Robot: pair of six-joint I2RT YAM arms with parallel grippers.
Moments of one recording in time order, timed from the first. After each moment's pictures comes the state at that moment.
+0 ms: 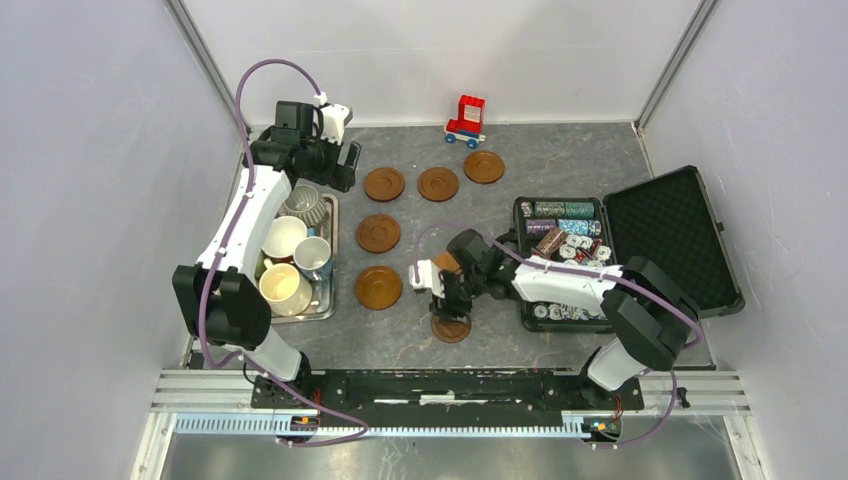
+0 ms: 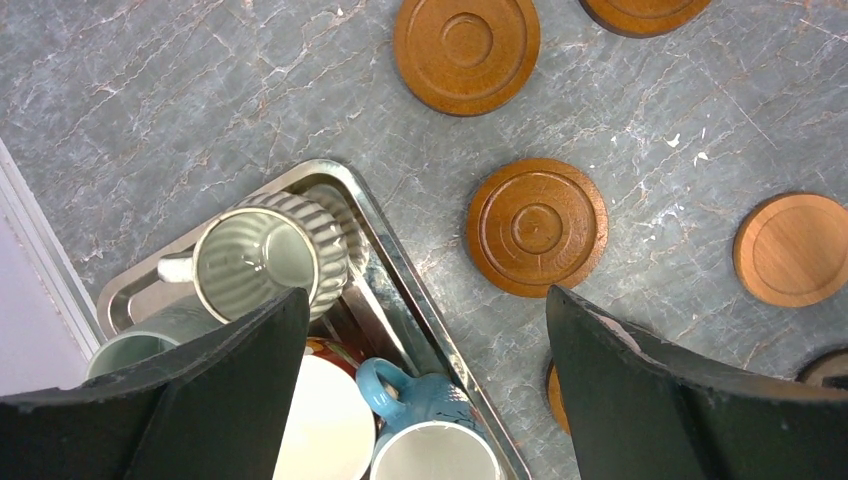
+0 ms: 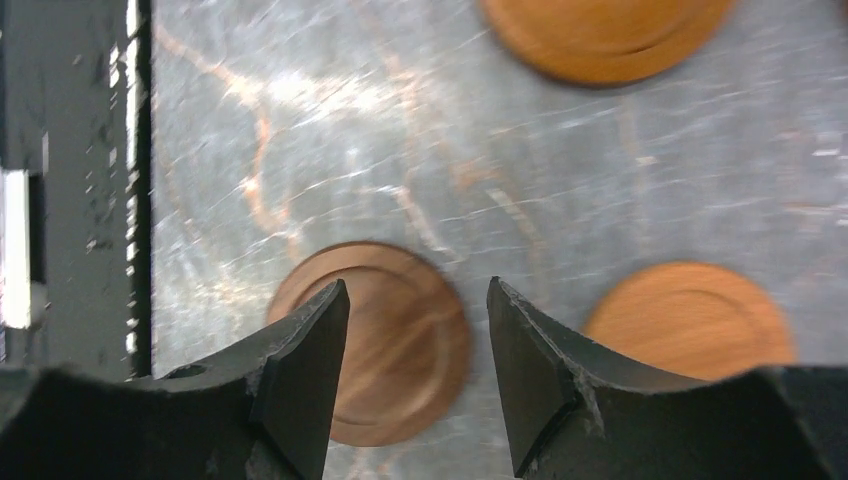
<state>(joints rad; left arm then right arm) -0.15 1.60 1.57 -0.78 0.14 0.25 0.90 1.57 0.81 -0.19 -0.52 -0.58</state>
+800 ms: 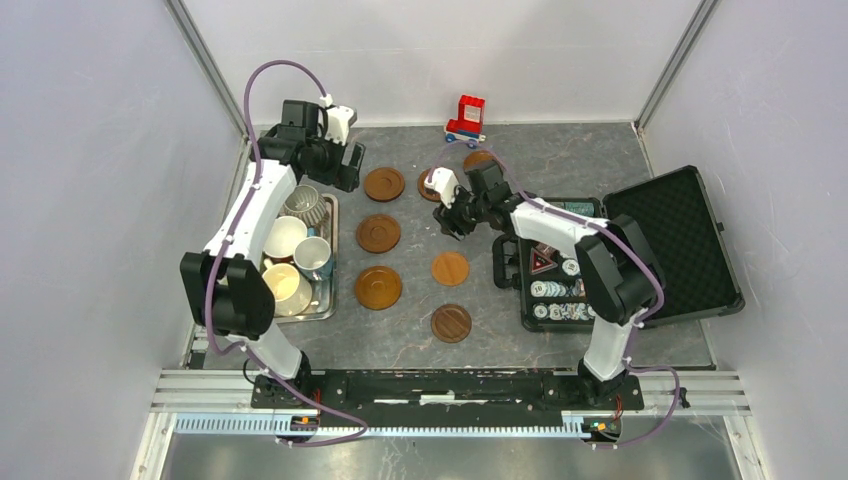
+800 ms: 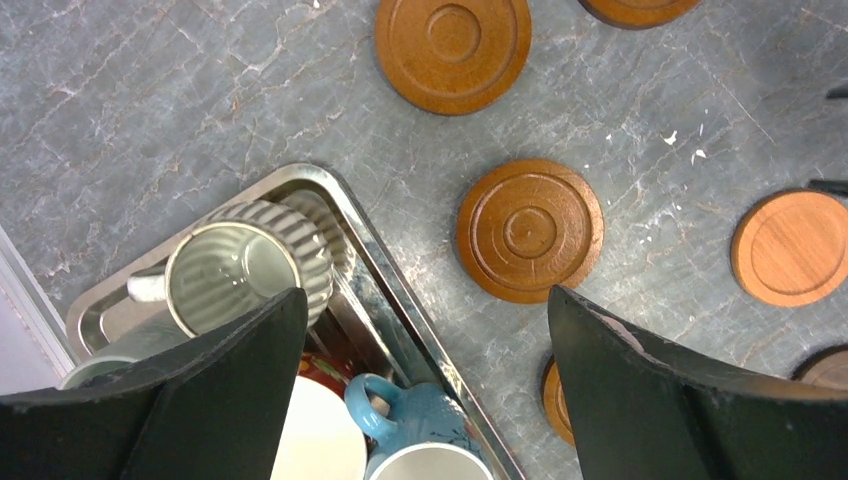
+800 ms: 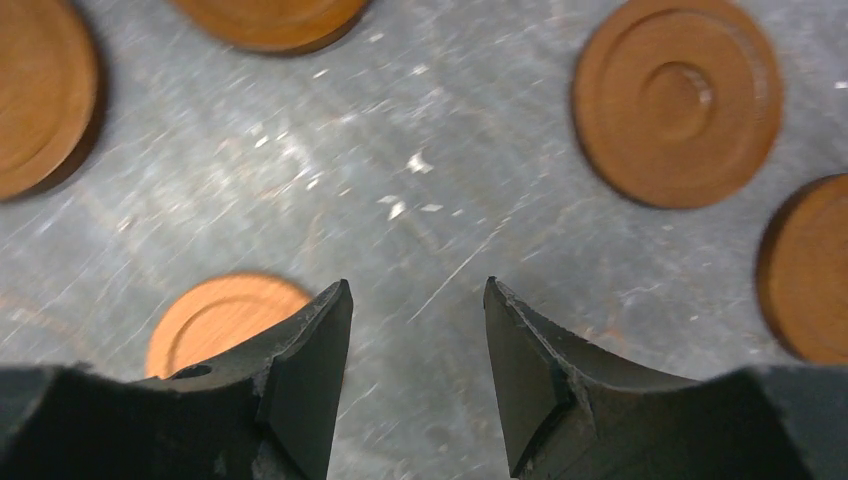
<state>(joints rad) -0.15 1.65 1.58 -0.78 0.17 0.25 0.57 1.81 1.19 -0.16 -0.38 -0.48</state>
